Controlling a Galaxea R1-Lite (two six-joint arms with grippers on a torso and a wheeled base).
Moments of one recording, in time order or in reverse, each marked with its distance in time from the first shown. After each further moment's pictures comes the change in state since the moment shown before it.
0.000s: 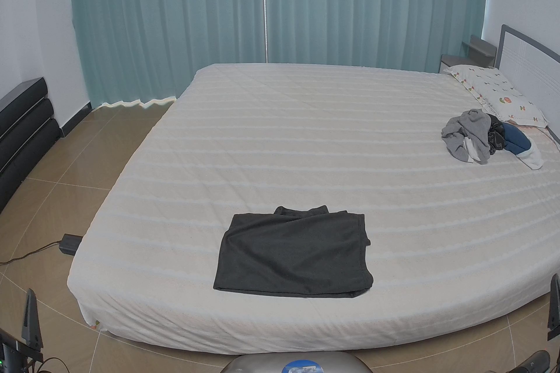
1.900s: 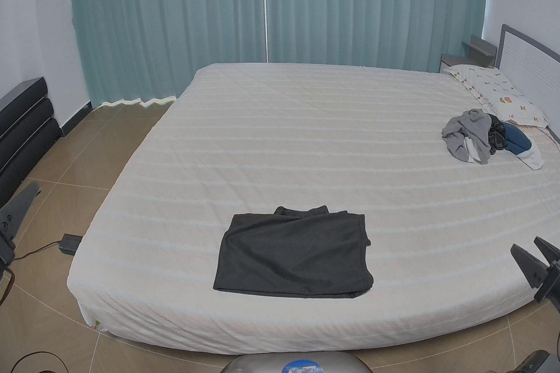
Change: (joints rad) left arm -0.232 0.604 -0.381 -0.043 0.069 -0.472; right arm 0.191 0.586 -0.100 -0.144 0.075 0.360
